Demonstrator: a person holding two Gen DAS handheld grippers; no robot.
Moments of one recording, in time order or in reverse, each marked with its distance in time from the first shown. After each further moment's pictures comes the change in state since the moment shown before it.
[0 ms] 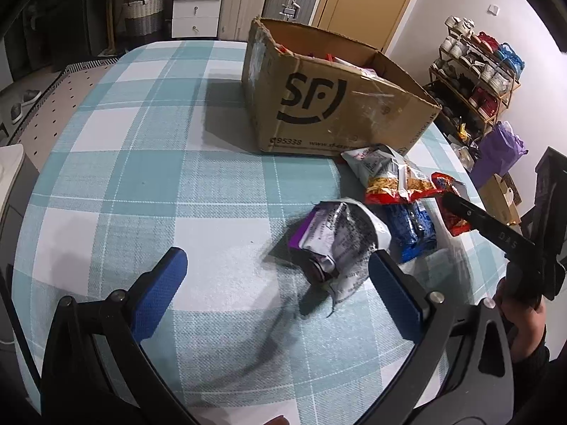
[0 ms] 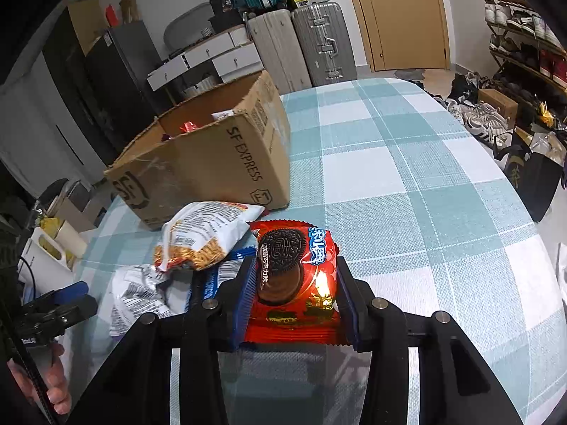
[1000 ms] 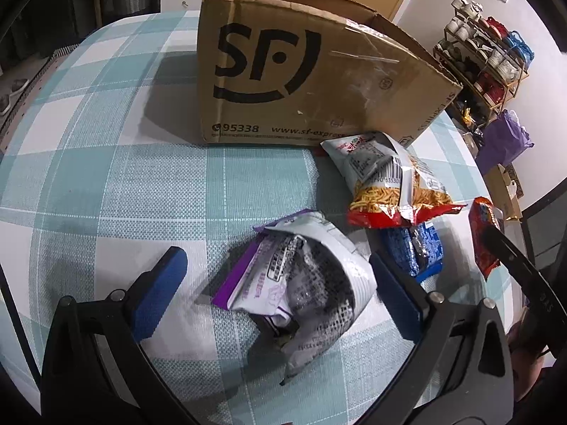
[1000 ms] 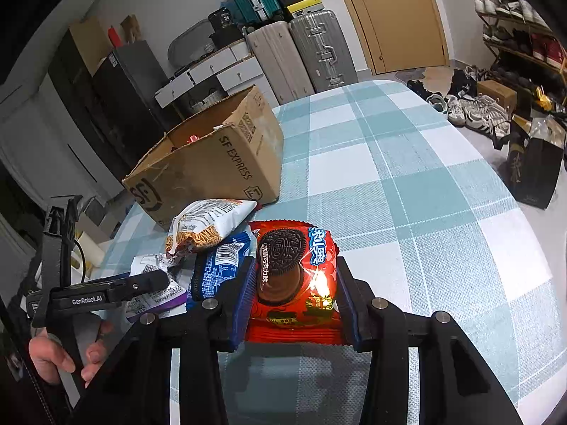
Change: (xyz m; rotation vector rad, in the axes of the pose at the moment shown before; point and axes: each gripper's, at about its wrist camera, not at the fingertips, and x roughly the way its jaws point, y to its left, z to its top) left arm 0.073 -0.038 0.028 -0.003 0.112 -0.001; right arm -0.038 -0.032 -0.023 0.068 -0.043 0.069
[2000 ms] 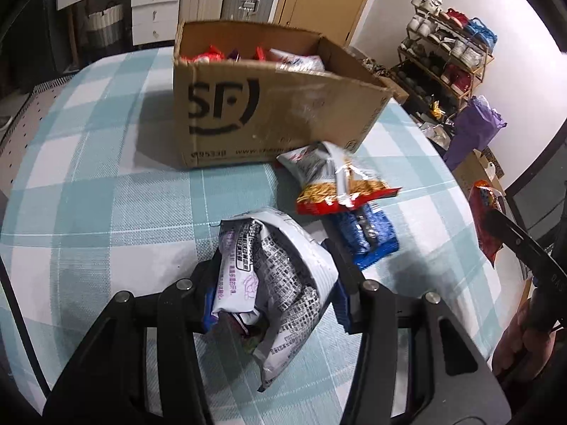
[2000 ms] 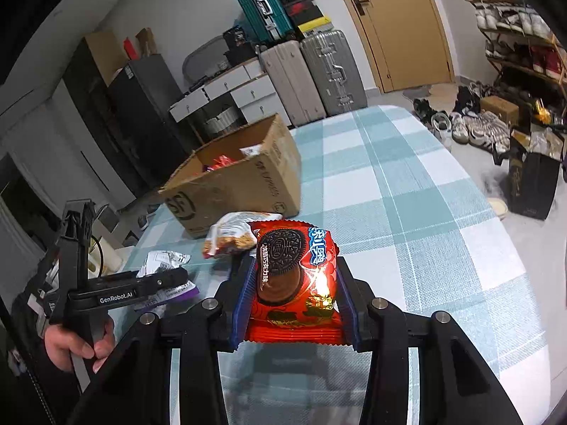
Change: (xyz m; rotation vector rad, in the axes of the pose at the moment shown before) left arm -0.050 -0.029 -0.007 0.123 -0.090 -0.077; right arm -0.063 0.025 -0.007 -0.041 -0.088 0.036
